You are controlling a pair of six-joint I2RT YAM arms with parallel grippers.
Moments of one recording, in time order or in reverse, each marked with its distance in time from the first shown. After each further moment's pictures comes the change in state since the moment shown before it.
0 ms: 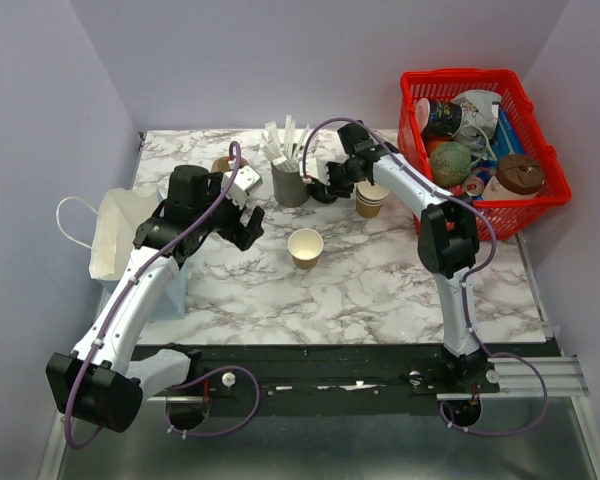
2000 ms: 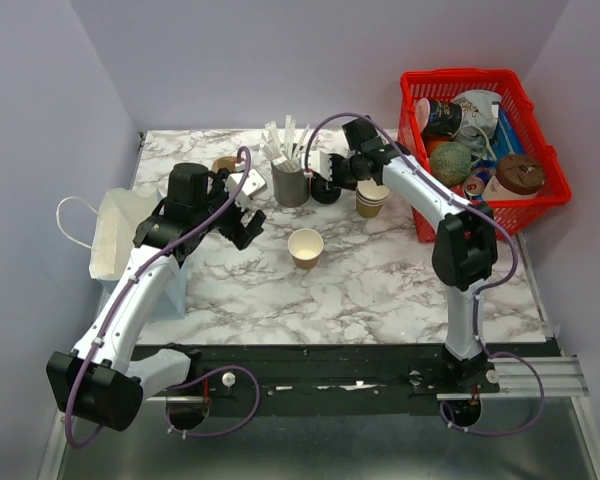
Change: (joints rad) left arm 0.000 0.006 0.009 0.014 0.029 0.143; right arm 0.026 -0.162 -0.116 0.064 0.042 0.097
